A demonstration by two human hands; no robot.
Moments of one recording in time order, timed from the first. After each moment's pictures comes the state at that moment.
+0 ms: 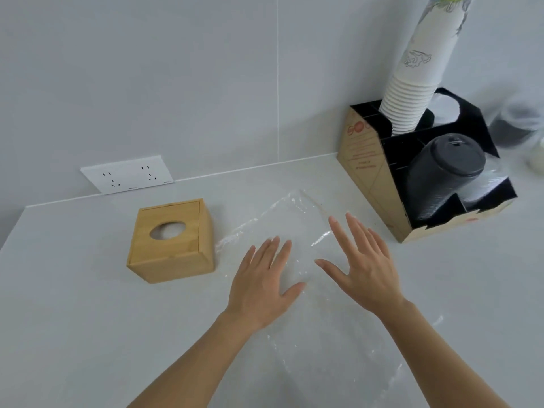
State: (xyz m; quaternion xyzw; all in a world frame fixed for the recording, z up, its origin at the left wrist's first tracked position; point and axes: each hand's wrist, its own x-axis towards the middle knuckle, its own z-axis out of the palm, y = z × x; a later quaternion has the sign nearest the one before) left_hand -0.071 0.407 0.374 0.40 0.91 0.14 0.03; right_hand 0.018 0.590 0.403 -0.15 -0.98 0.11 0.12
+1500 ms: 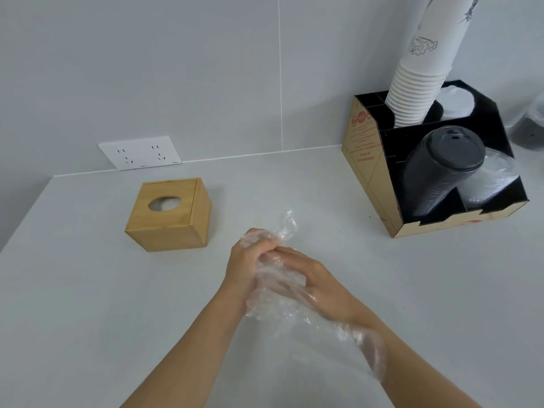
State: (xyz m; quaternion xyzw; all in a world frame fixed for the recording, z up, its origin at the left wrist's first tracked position) left_hand -0.033 0.436 0.429 -0.06 0.59 0.75 0.28; right_hand 0.040 0.556 0.425 0.08 -0.79 0.61 -0.02
